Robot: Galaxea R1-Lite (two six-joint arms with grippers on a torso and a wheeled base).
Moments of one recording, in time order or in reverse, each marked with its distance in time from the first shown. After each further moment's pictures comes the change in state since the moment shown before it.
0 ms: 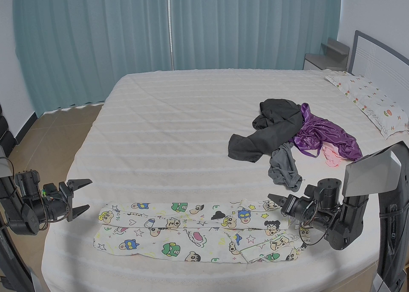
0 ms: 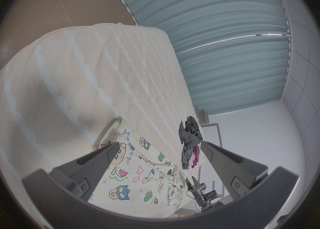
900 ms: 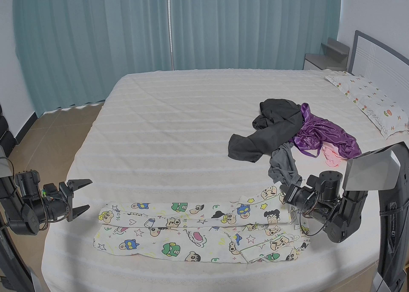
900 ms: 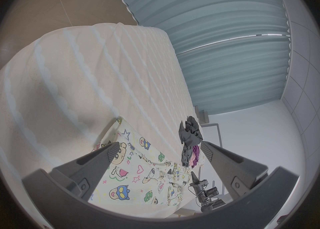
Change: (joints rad) left arm 0.000 0.000 0.000 0.000 0.000 0.000; right arm -0.038 0.011 -0.089 0.000 -0.043 -0.071
